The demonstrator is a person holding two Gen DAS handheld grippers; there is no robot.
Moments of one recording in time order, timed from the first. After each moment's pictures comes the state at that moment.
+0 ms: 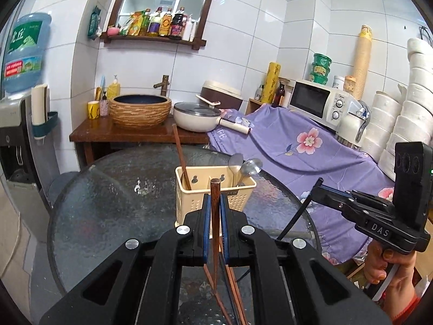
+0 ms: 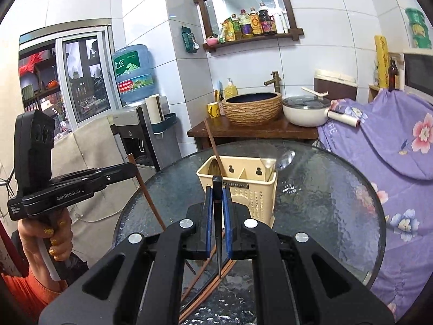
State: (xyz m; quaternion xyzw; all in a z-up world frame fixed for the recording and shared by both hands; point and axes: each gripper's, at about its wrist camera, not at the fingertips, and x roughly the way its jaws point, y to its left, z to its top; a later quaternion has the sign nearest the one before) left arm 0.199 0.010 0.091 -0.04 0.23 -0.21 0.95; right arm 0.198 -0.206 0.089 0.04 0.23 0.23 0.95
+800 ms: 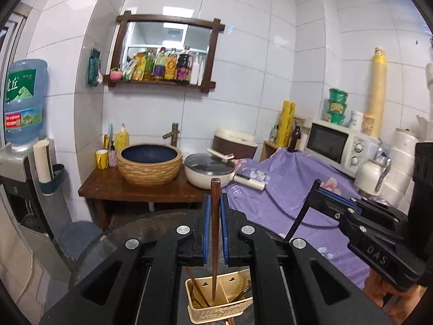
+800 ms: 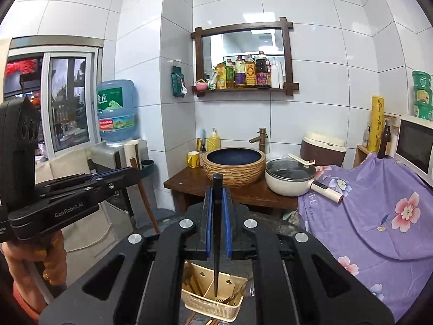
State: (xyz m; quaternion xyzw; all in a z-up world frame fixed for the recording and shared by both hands) left arm 0.301 -0.020 0.212 -0.04 0.17 -0.15 0.97; right arm 0.304 -0.184 0.217 0.00 0.15 0.18 0.97
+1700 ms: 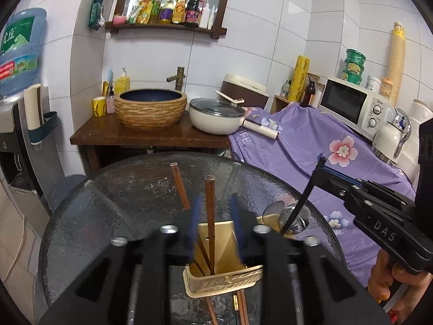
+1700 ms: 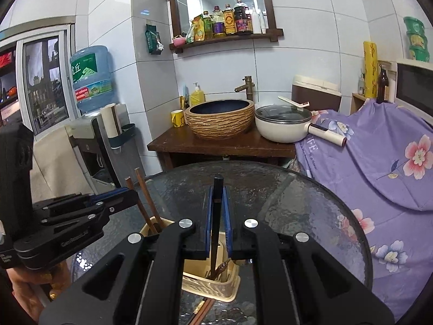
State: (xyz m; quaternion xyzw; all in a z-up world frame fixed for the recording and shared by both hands) left arm 0.332 -0.027 0.092 -0.04 0.26 -0.15 0.95; right arm 0.342 -0.195 0.104 0.02 0.23 0.15 0.96
